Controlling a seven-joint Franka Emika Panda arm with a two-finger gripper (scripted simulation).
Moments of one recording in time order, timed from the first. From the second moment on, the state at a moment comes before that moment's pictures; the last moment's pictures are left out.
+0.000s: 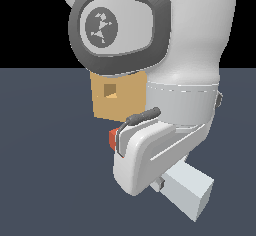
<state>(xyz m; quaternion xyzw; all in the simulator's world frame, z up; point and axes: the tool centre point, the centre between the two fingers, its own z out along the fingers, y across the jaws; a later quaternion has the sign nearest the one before) 0.069 -0.125 0.022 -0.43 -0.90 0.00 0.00</state>
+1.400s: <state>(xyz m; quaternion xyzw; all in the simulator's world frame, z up) -0.007 -0.114 0.047 -0.57 -0.82 0.00 0.00</state>
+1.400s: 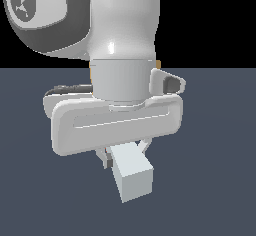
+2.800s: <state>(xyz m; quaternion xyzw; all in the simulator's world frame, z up) -0.118 -0.028 0.100 -0.80 -0.61 0.00 0.00</state>
